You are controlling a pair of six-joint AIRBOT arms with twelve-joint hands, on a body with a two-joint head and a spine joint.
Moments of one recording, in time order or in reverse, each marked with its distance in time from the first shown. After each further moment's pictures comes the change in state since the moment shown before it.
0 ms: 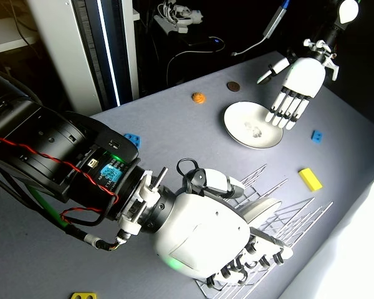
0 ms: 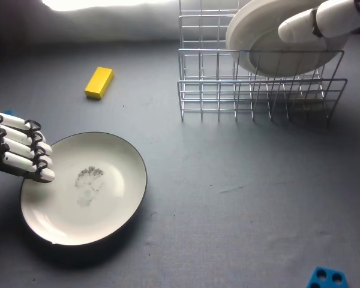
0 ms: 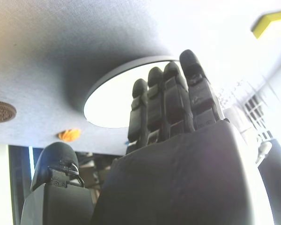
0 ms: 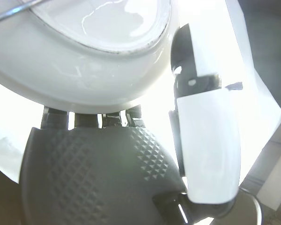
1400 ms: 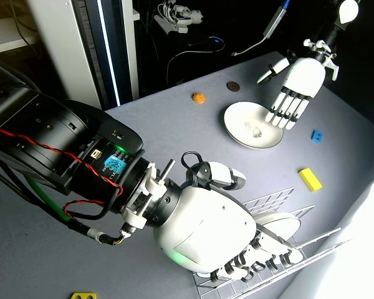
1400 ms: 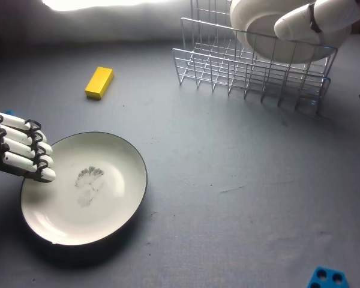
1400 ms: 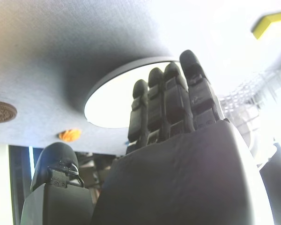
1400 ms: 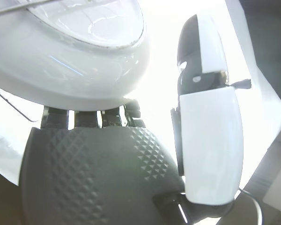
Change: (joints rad) left arm 0.002 -0.001 0.001 -0.001 -0.001 0.000; right arm 0.059 0.013 -0.024 0.003 -0.067 0.002
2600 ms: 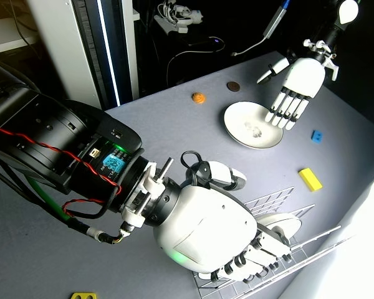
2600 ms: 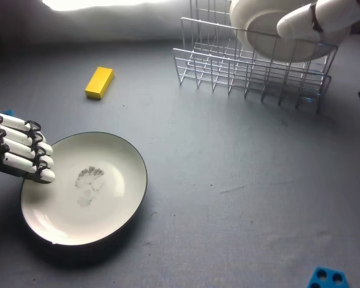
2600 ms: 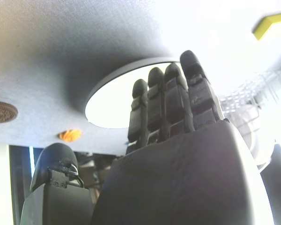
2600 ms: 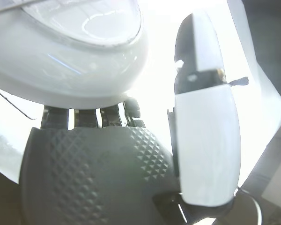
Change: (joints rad) left arm 0.003 -0.002 0.003 -0.001 -0.002 0.000; right arm -0.005 0.004 -0.003 -0.002 0.049 -0.008
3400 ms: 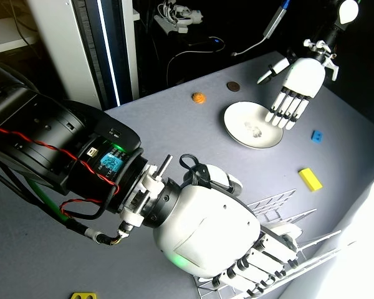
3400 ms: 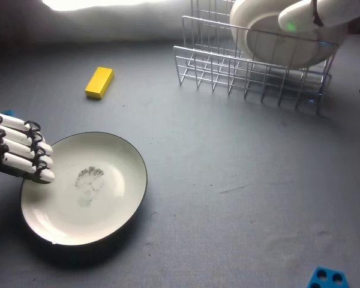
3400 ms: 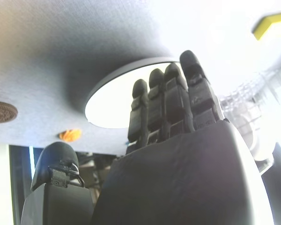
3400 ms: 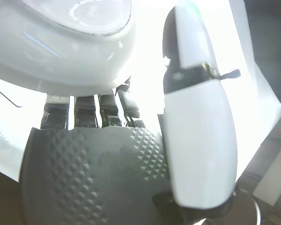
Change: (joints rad) left arm 0.000 0.000 0.002 0.001 0.000 0.000; right arm 0.000 0.003 0.000 0.000 0.008 -0.011
